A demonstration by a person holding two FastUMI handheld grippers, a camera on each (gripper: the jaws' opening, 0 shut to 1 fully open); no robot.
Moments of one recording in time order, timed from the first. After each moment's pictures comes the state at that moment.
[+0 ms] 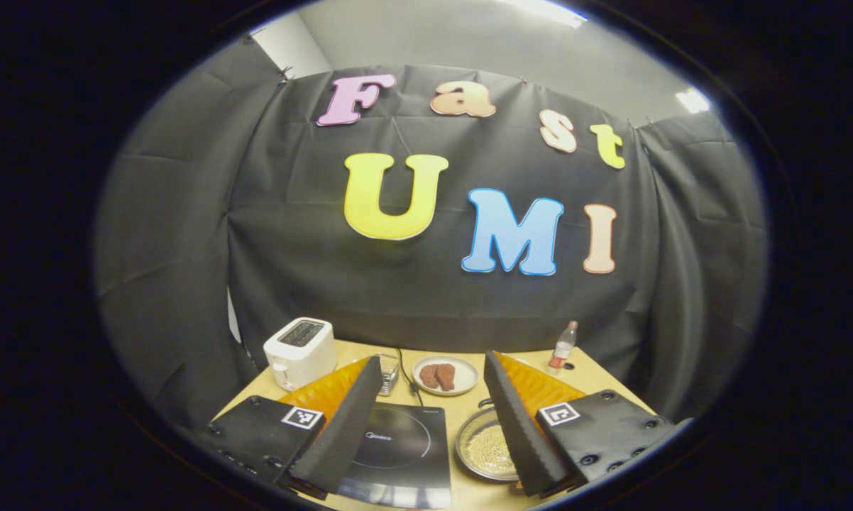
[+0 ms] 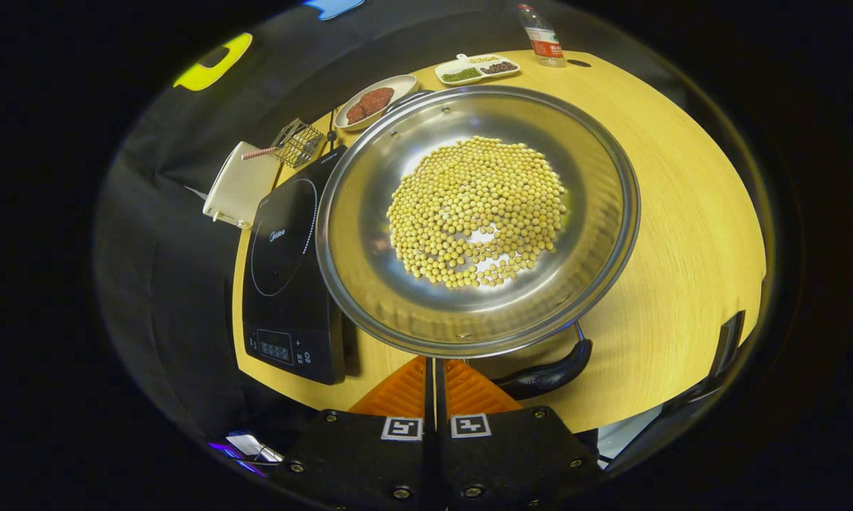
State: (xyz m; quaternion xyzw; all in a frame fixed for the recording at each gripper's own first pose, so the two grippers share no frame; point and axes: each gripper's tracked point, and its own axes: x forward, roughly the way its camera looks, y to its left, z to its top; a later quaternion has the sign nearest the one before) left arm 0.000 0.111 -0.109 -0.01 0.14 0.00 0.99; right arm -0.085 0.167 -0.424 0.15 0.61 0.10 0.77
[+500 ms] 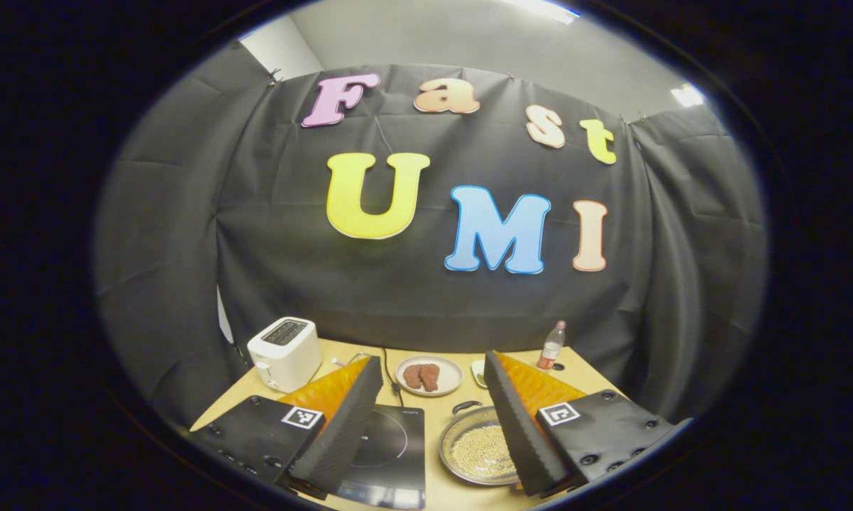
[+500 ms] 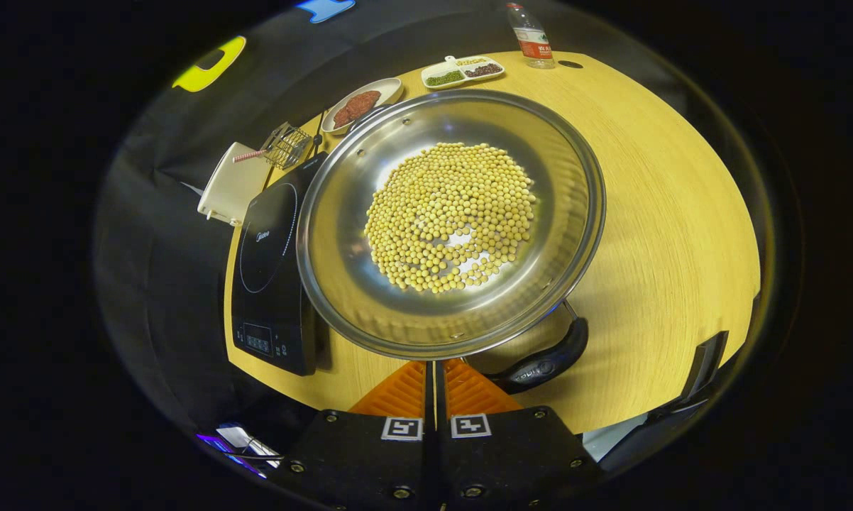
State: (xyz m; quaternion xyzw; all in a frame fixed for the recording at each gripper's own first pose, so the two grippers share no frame) left arm 0.008 0.065 -0.109 -0.01 0.14 -0.01 0.99; right arm -0.081 0.126 -0.426 0.14 0.61 0.11 0.77
